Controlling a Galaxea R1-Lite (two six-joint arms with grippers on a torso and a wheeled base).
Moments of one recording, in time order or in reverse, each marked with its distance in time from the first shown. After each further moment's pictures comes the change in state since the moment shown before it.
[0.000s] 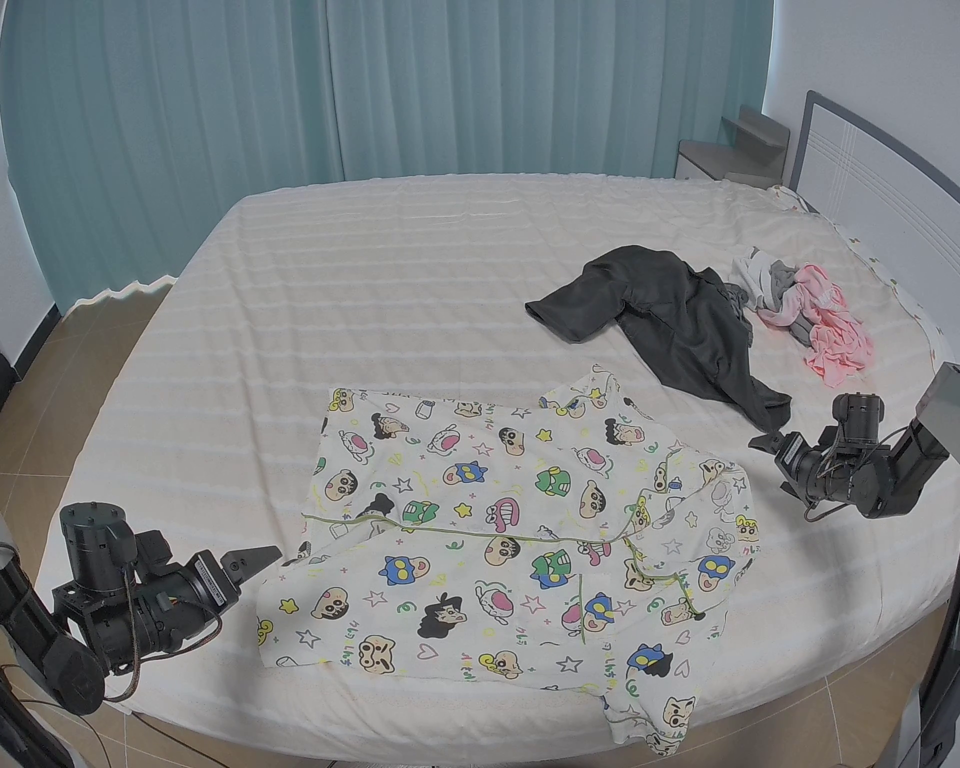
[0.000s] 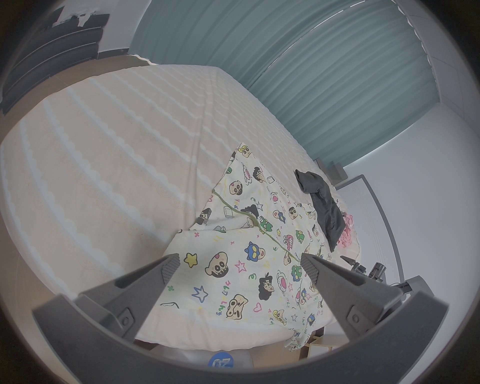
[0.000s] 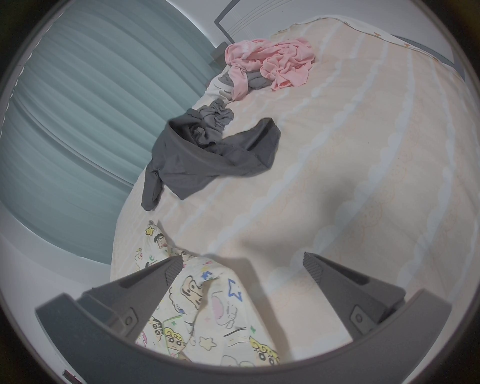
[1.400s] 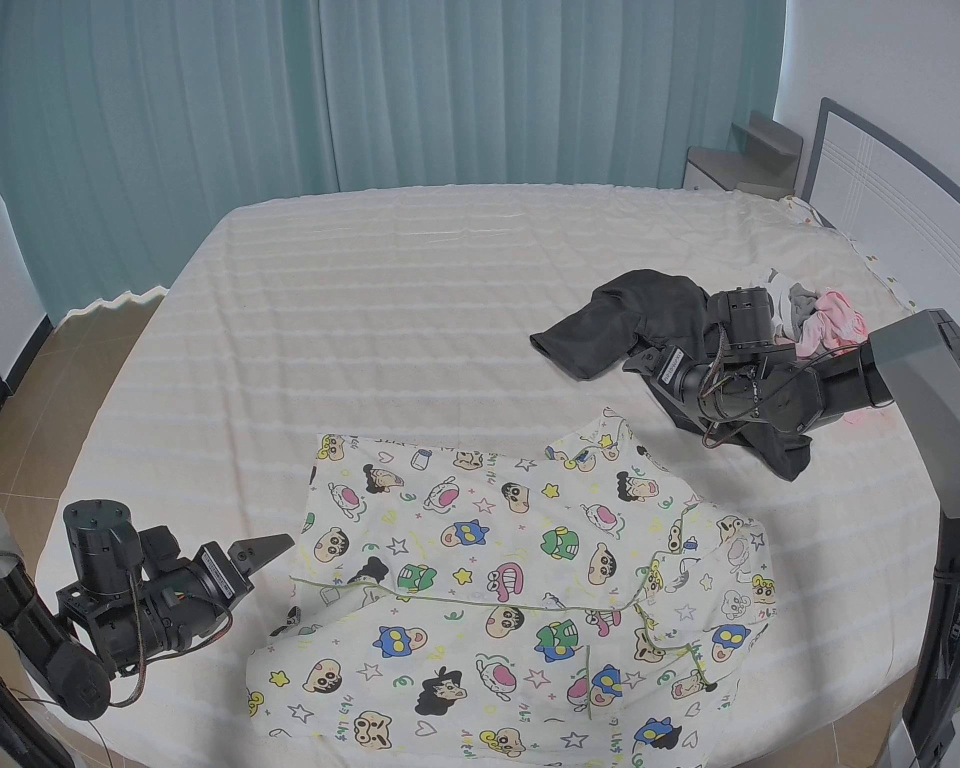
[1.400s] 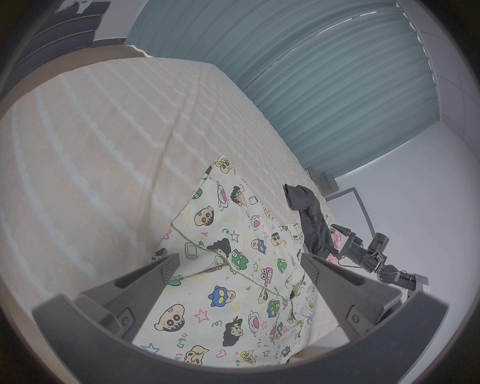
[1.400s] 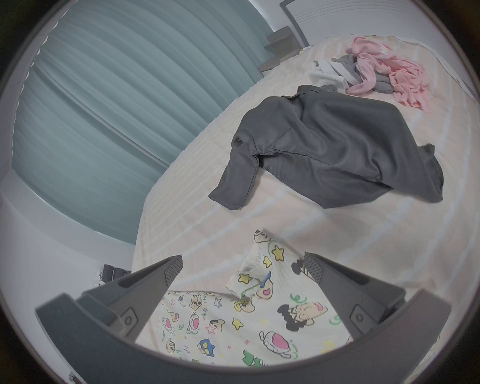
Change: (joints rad) left arm -0.061 0.001 0.000 -0.066 0.004 -0.107; right arm 0.413 -0.022 -0.521 0.474 -0.204 0.070
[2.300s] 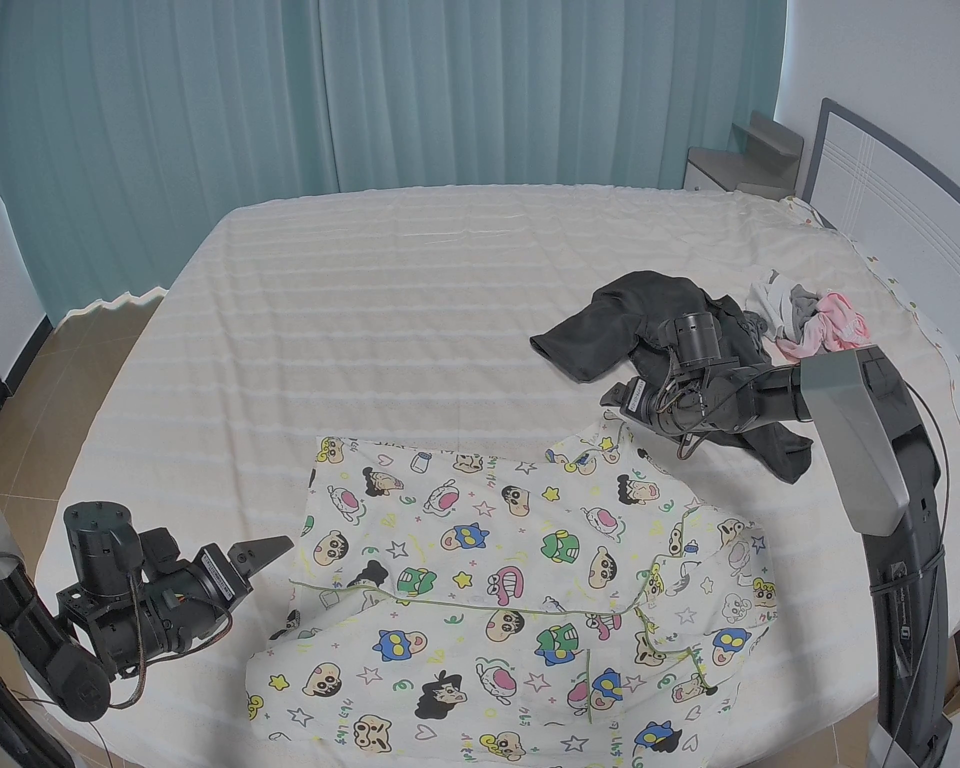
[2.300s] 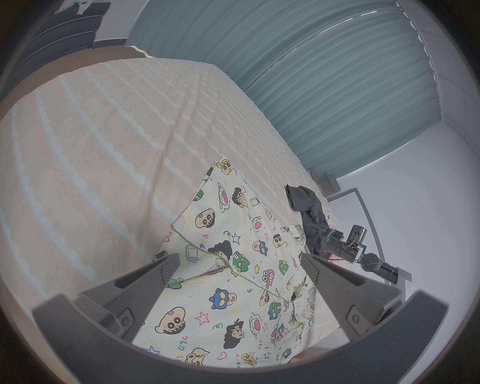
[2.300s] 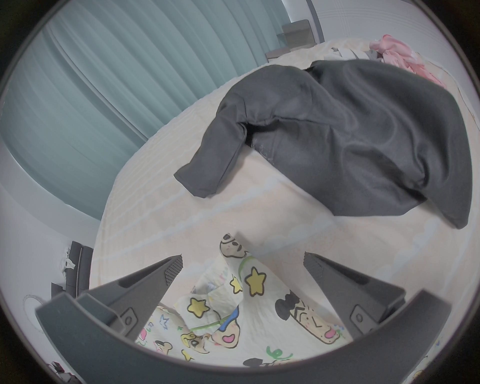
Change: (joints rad) left arm -0.003 0.000 0.005 0.000 0.011 0.000; right arm 0.003 0.304 -0.428 0.265 -0.066 -0.149
